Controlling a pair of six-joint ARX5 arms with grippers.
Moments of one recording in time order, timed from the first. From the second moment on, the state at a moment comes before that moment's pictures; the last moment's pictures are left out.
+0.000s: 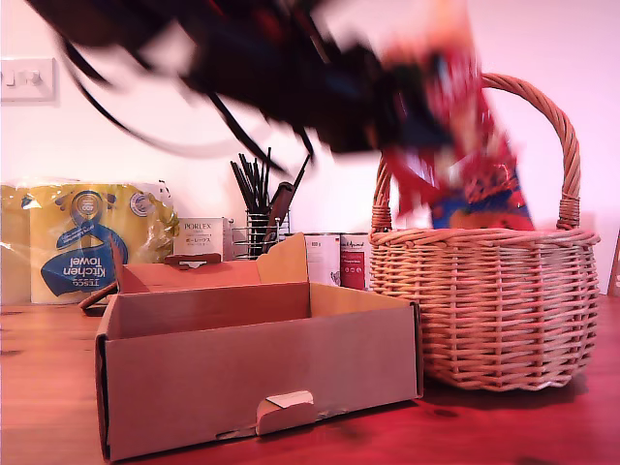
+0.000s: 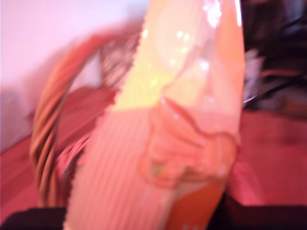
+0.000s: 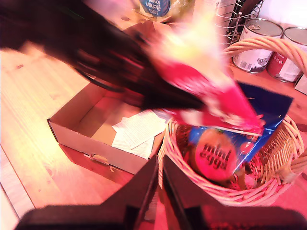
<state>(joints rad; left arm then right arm) -0.85 1.80 1.02 0.58 0.18 0.06 0.39 0.52 0.75 -0.71 -0.32 -0.29</state>
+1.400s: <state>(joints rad) -0.86 1.92 1.32 0.09 0.37 -0.02 0.39 0.57 0.75 -0.58 -0.27 -0.34</state>
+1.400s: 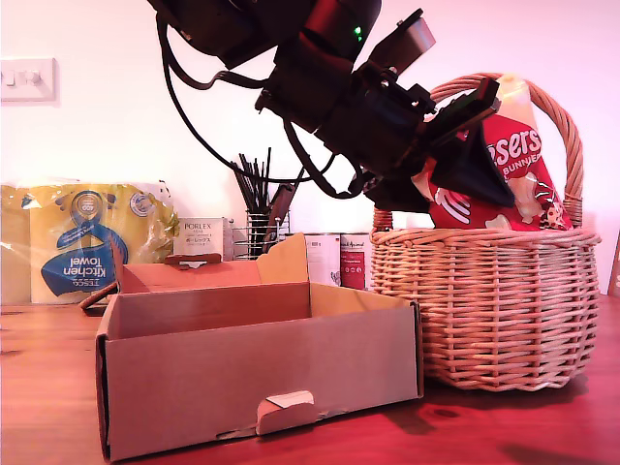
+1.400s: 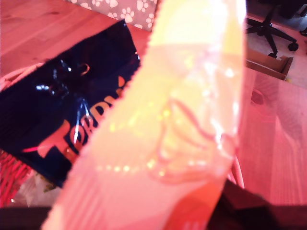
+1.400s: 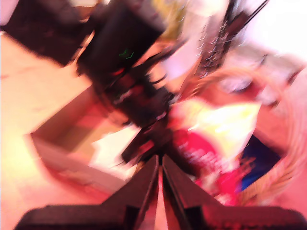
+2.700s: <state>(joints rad) -0.88 1.74 1.37 -0.20 0.26 0.25 0.30 1.09 0.75 -0.23 -0.25 -0.34</state>
